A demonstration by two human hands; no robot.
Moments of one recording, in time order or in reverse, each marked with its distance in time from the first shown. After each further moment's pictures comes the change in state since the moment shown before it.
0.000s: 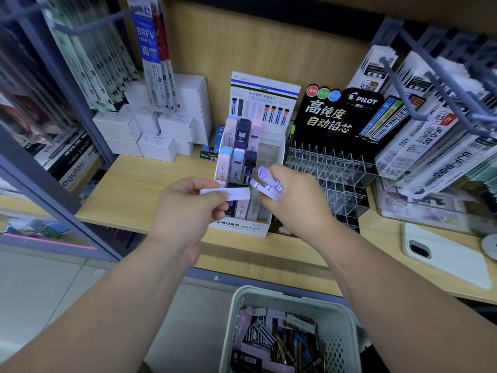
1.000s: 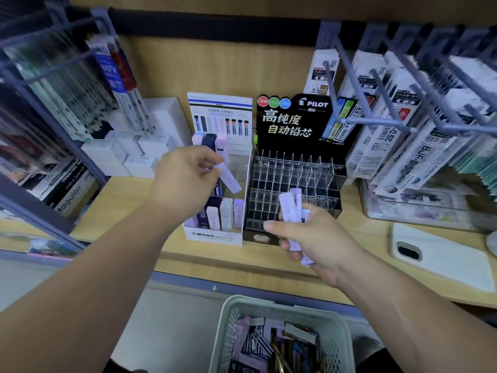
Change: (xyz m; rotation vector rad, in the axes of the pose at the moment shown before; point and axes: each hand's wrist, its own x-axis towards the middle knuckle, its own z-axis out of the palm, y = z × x) left_hand 0.018 0.039 0.059 0.850 -0.026 0.631; right_hand -0.060 0.034 -0.063 1.104 -0.251 0.665
